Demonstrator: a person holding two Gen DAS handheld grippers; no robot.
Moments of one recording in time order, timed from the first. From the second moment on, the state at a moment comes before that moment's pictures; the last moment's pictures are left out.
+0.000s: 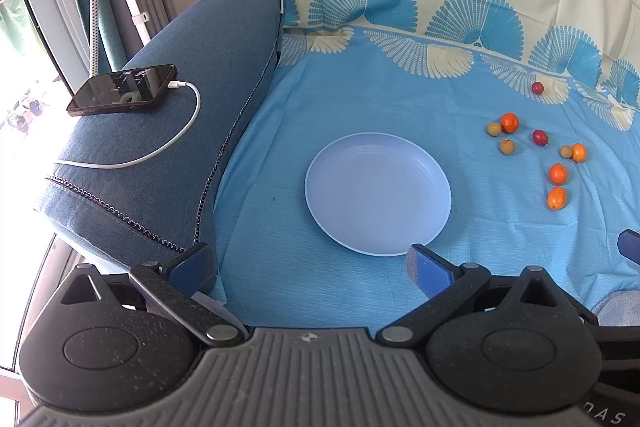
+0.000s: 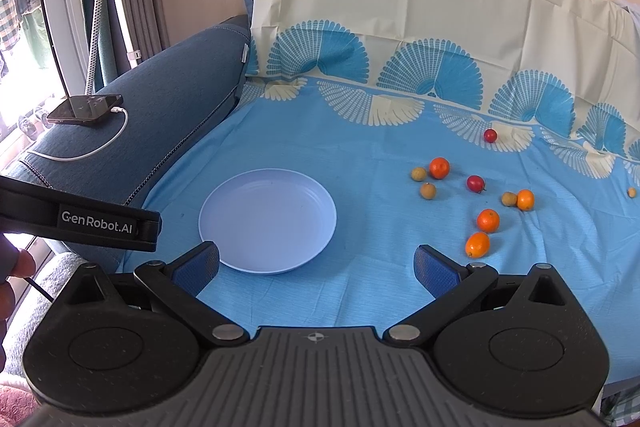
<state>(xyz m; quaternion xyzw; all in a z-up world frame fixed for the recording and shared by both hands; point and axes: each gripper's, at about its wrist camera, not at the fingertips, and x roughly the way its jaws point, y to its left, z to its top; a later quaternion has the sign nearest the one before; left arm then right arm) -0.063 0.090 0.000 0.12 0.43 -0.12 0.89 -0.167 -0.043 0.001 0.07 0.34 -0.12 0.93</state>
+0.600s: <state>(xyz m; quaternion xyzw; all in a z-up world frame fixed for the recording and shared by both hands) -0.067 0.069 0.001 0.13 0.44 -0.14 0.88 -0.178 -0.065 -0.014 0.07 0.29 -0.14 0.94</state>
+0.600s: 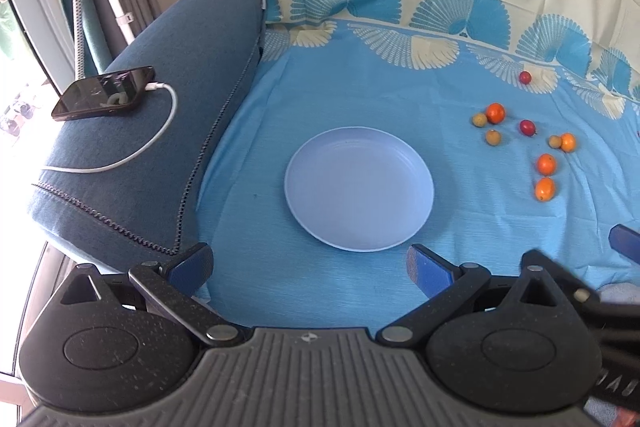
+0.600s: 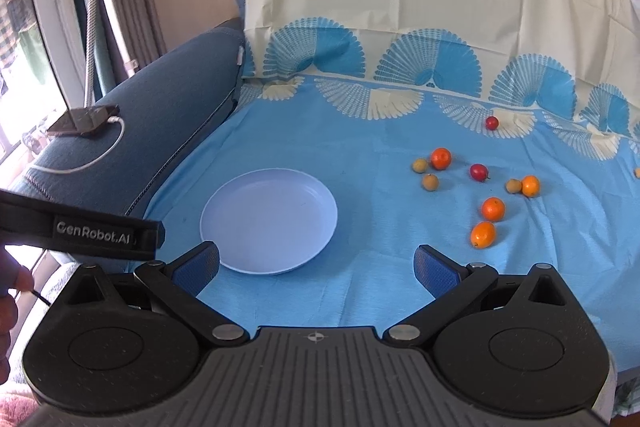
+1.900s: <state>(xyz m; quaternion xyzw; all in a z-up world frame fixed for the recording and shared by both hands) -0.020 -0.299 -0.195 0.26 0.52 -0.29 0.76 -0.124 -0.802 -0.244 0.22 0.27 -0.52 0.78</state>
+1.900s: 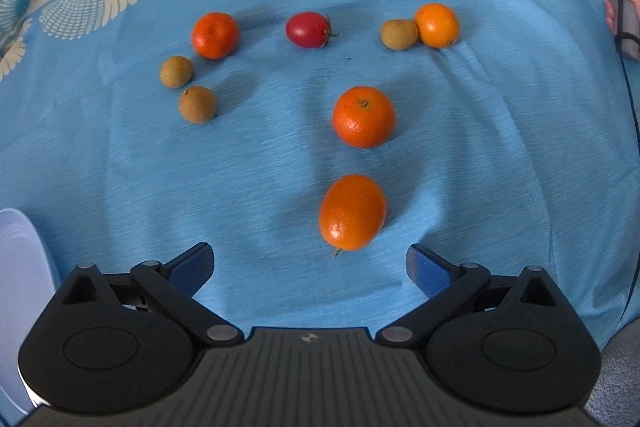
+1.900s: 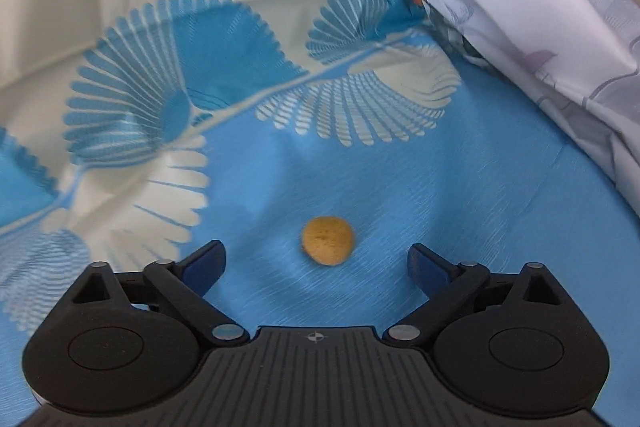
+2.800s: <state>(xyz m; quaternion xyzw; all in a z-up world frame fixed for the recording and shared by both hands) -0.014 -0.288 -0.149 0.22 0.51 -0.31 0.77 -0.191 -0.619 -0.149 0.23 0.24 -0.41 0.85</state>
